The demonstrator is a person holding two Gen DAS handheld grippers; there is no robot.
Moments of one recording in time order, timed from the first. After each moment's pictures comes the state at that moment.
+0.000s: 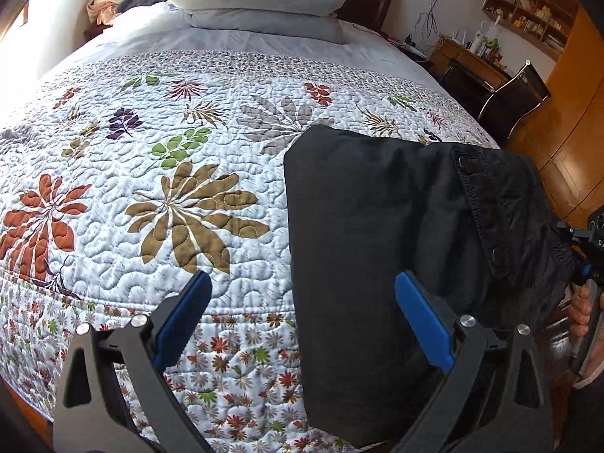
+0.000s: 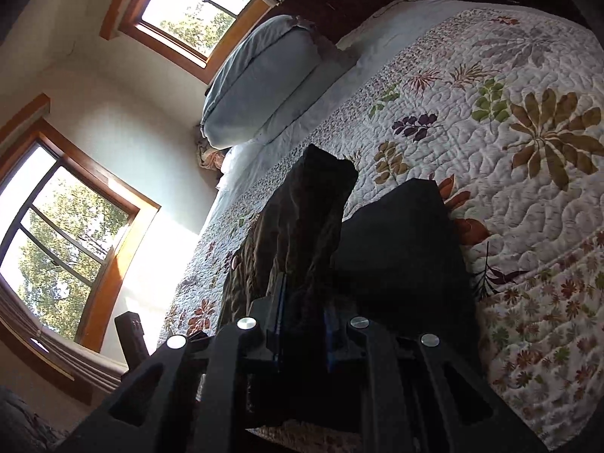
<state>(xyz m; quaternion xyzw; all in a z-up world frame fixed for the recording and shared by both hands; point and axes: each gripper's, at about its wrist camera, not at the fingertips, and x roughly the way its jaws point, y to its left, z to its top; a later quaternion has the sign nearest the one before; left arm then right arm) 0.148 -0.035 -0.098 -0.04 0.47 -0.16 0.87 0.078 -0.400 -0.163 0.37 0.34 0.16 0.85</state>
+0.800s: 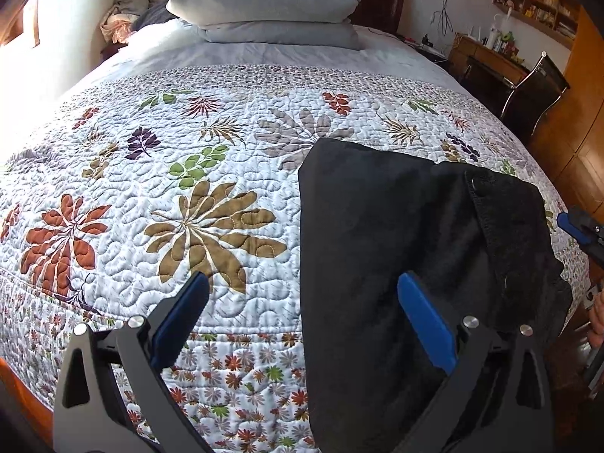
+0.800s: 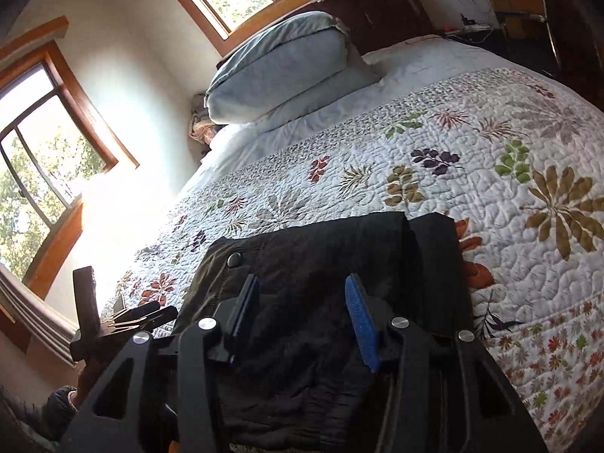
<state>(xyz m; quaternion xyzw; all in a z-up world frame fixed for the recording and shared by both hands) 0.154 -0.049 -0.094 0.00 0.46 -0.11 0.88 0.098 -0.334 -0.126 0.19 0.34 0.15 0.91</state>
